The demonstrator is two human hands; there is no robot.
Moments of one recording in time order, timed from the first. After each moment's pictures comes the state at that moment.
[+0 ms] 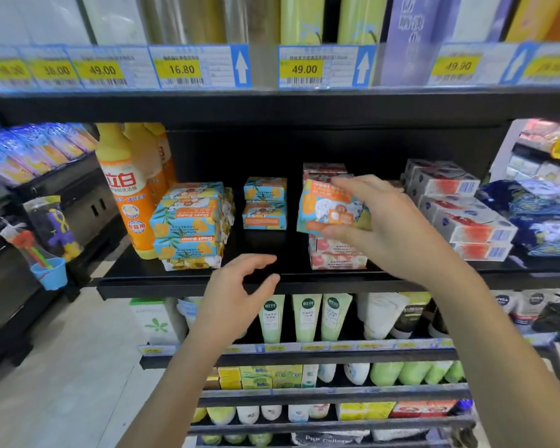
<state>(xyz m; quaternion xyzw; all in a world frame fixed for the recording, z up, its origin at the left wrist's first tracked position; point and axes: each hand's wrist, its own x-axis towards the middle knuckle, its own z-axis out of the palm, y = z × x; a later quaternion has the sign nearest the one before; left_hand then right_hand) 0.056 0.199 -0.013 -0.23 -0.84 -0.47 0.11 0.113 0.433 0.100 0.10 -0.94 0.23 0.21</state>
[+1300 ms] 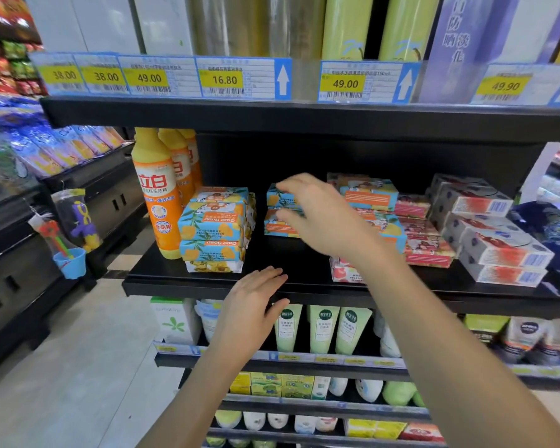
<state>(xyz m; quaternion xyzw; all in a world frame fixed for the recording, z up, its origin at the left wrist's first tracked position) 0.022 0.189 -0.072 -0.29 -0.89 -0.28 0.22 0.028 0.353 0.106 0.16 -0.96 0.16 0.18</state>
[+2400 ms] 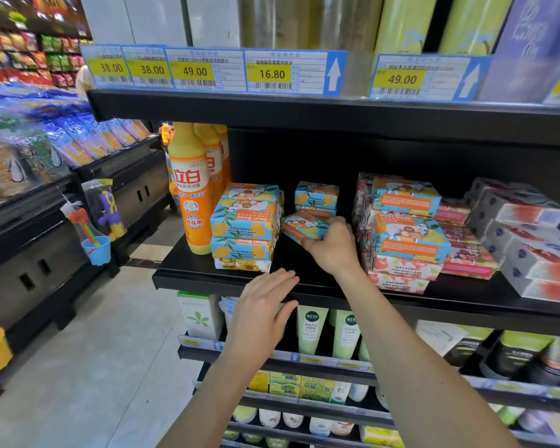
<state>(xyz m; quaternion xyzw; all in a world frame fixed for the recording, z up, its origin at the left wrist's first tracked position) 0.021 0.168 -0.083 -0.28 -0.87 -0.32 0.26 -0.065 0.340 -0.017 -0.12 -0.88 0.43 0.16</state>
